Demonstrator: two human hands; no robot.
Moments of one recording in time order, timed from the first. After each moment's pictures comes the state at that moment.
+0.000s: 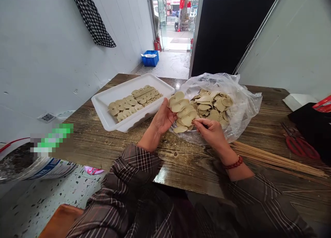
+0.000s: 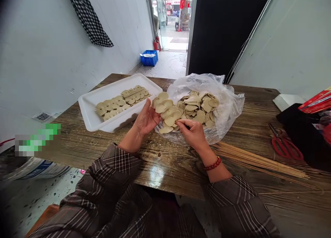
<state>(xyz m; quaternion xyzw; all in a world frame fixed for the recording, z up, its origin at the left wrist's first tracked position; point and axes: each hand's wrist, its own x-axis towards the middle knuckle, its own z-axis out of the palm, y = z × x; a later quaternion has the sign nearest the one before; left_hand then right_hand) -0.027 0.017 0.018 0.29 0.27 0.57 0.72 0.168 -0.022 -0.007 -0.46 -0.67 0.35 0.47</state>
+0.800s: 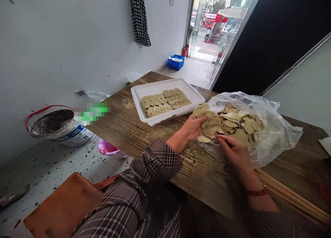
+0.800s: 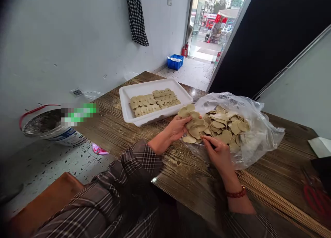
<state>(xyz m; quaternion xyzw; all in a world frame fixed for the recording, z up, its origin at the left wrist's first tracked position) -0.010 0.004 0.008 0.25 0.25 0.60 0.71 0.183 -0.021 -0.025 -0.47 -0.77 0.21 0.38</state>
